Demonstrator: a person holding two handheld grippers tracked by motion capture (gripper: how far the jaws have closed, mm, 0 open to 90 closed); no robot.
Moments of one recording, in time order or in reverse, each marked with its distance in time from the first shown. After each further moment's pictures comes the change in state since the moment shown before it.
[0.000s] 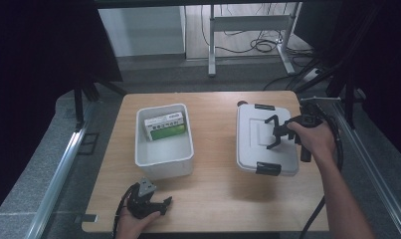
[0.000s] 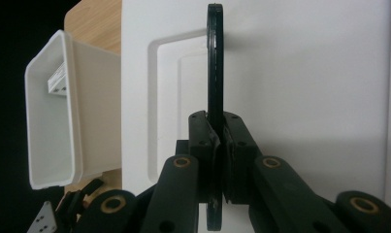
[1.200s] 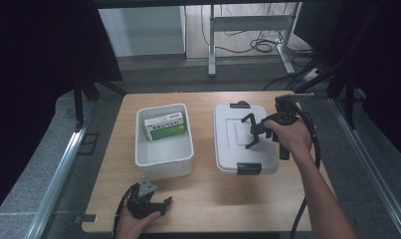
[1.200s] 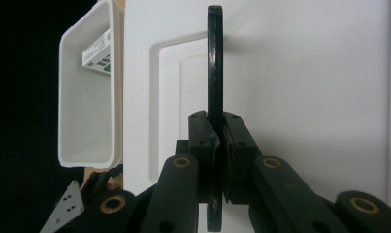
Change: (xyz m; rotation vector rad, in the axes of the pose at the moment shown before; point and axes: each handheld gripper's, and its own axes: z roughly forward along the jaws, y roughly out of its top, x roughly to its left) left arm 0.000 0.000 0.000 0.002 -0.002 0.003; right arm 0.052 -0.009 0.028 0.051 0.071 -0.090
